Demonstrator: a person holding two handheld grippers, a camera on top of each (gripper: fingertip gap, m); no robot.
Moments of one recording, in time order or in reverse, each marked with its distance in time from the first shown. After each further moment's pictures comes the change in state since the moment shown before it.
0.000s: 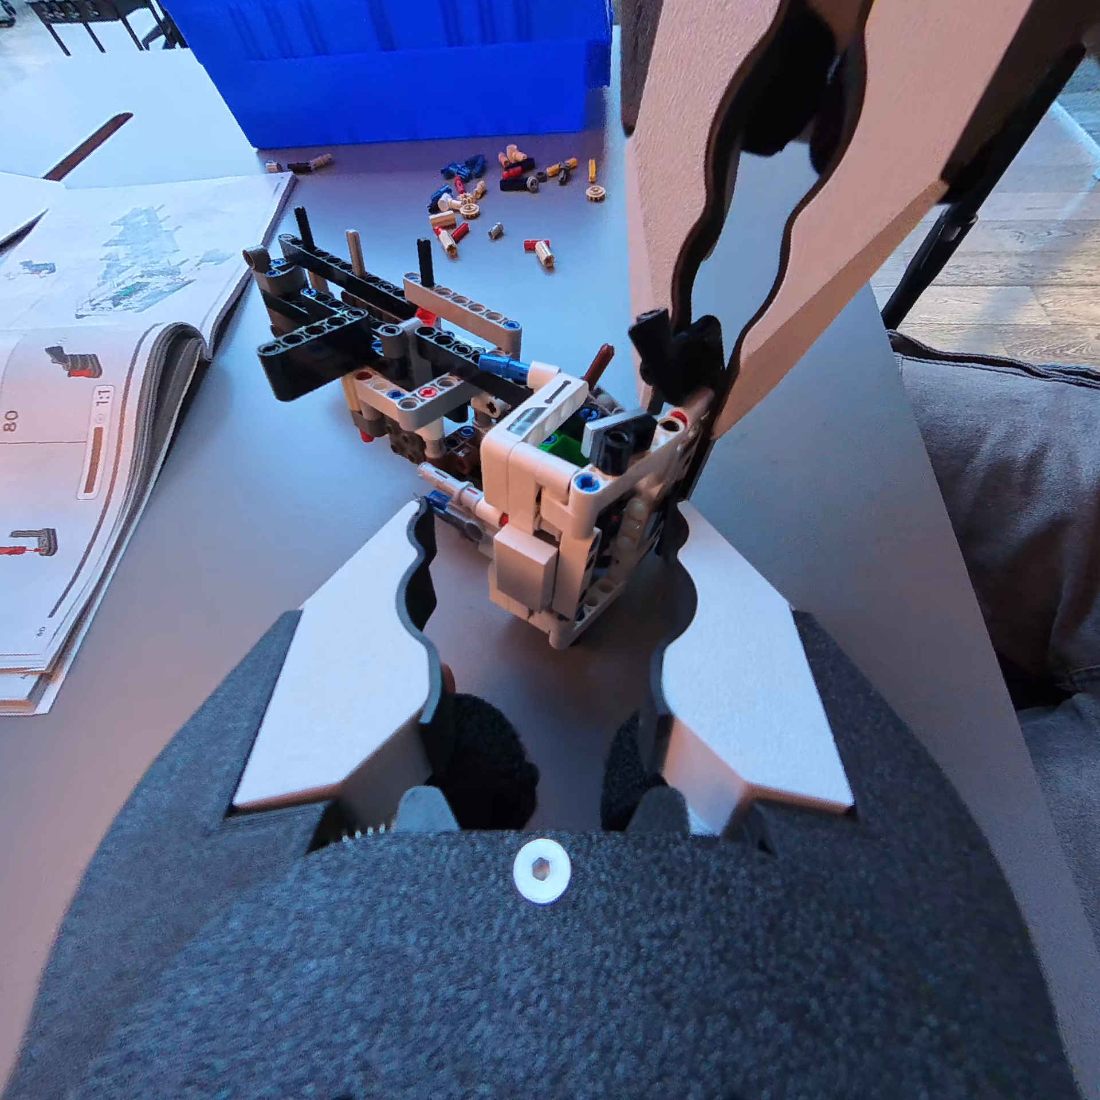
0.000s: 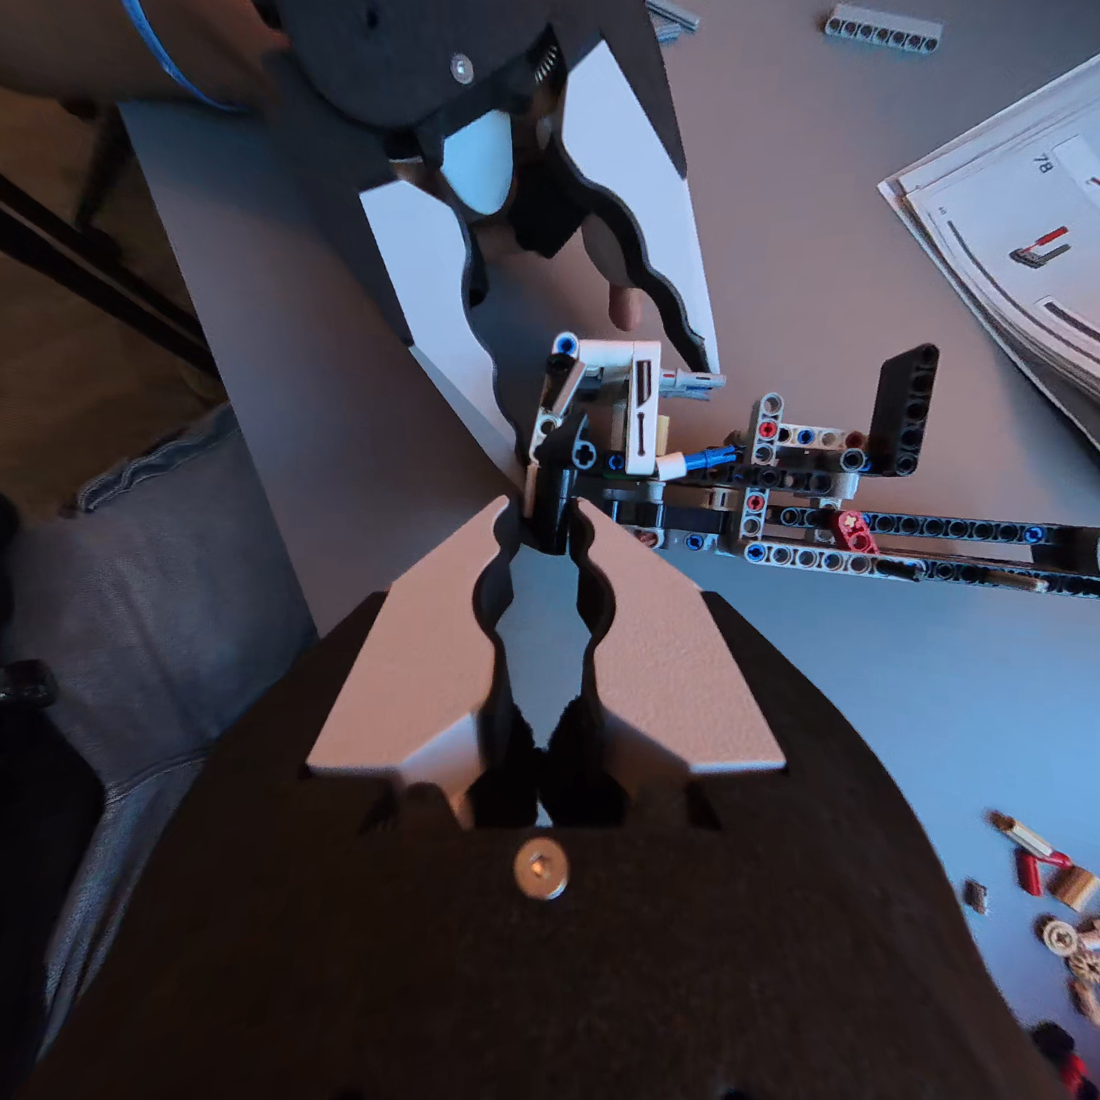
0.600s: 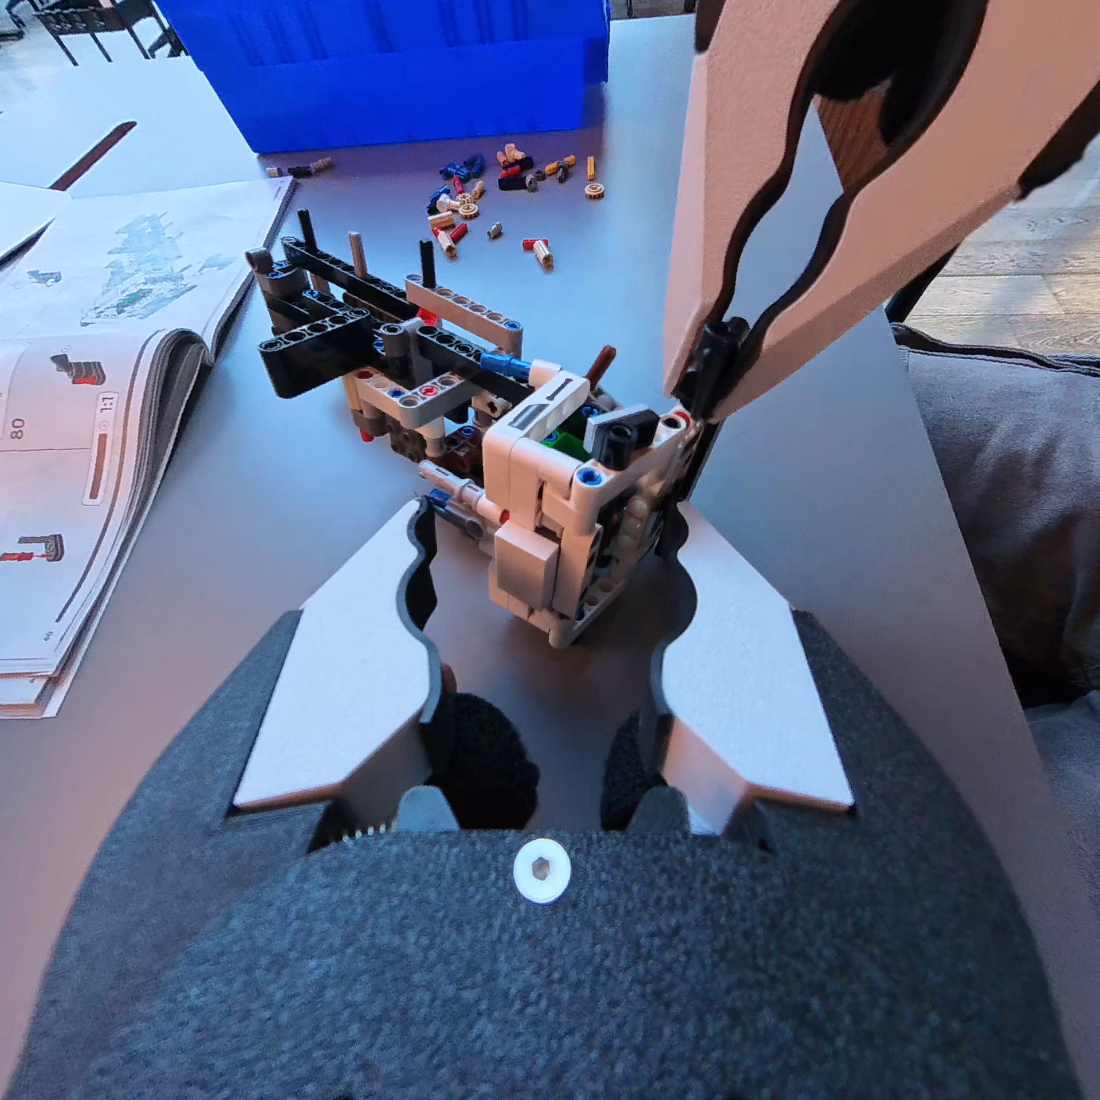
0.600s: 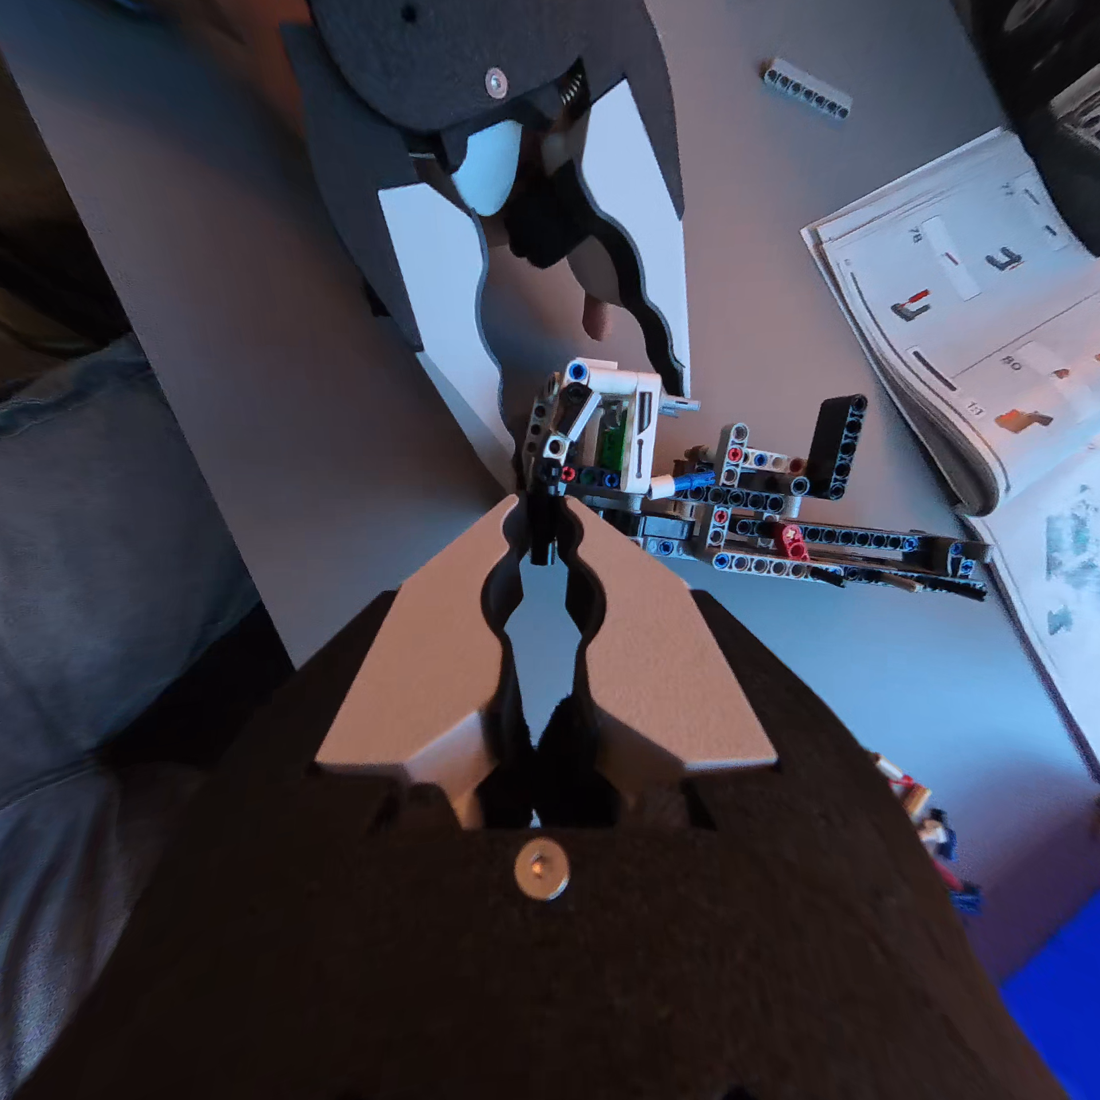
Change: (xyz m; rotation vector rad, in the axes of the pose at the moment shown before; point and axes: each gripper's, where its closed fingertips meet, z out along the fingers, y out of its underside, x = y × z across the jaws) left arm 0.001 0.000 0.001 -0.003 -0.008 0.016; right arm -0.002 -0.006 -0.007 -0.050 0.189 -0.131
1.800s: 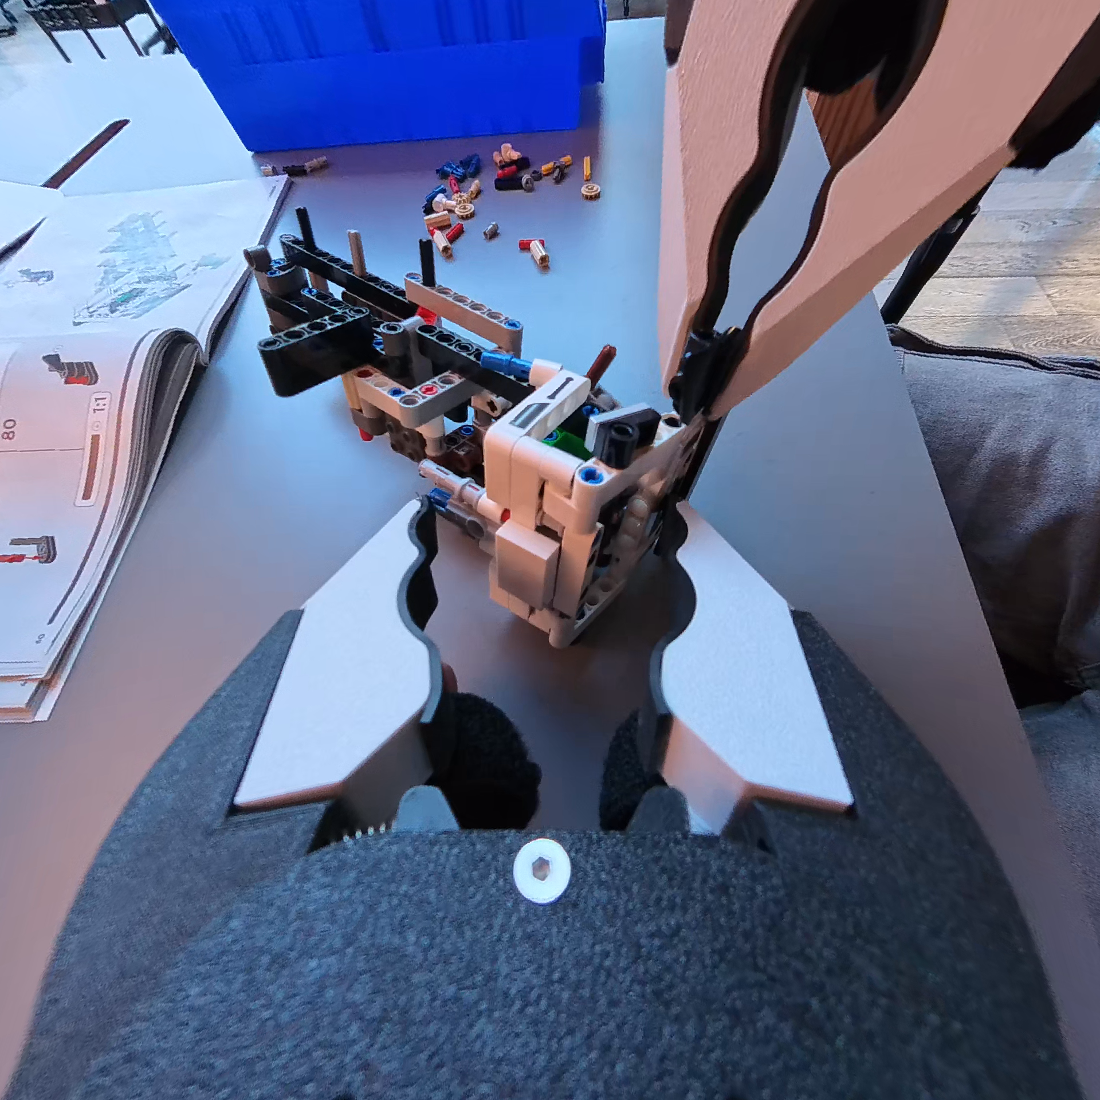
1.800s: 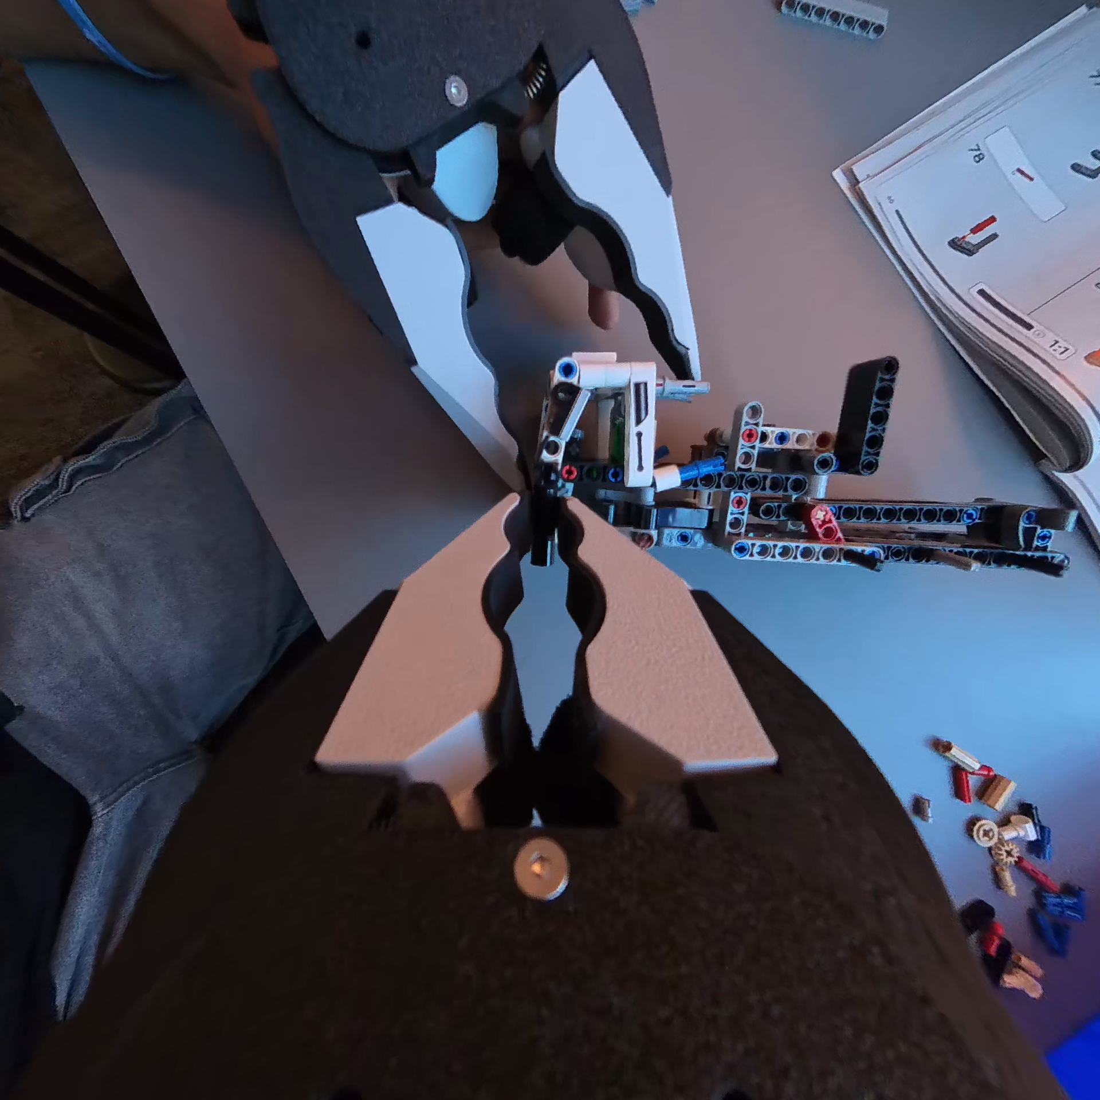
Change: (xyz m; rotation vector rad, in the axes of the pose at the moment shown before) left arm -0.001 0.000 -0.001 0.000 0.006 -0.002; right arm -0.002 0.001 -0.001 -0.029 -0.079 0.125
